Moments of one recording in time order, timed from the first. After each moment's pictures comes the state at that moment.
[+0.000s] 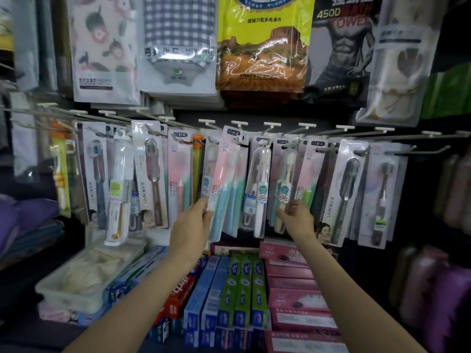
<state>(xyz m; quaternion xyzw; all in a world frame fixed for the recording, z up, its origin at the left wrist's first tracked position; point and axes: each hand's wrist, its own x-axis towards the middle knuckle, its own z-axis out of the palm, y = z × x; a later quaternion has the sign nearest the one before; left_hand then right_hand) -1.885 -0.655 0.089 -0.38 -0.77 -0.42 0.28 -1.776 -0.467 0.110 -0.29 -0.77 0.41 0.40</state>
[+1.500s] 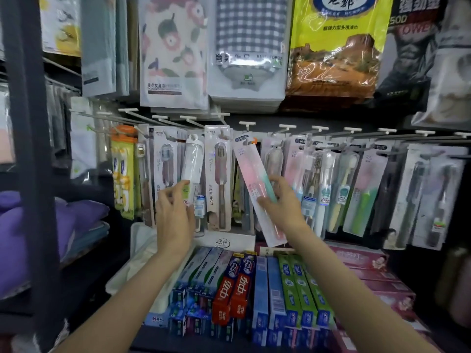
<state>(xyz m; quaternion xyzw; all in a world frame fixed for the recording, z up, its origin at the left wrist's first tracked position) -1.978 -0.781 0.095 -0.29 -0.76 -0.47 0.33 -1.850 -0.639 0.147 -0.15 -0.80 0.41 0.41</state>
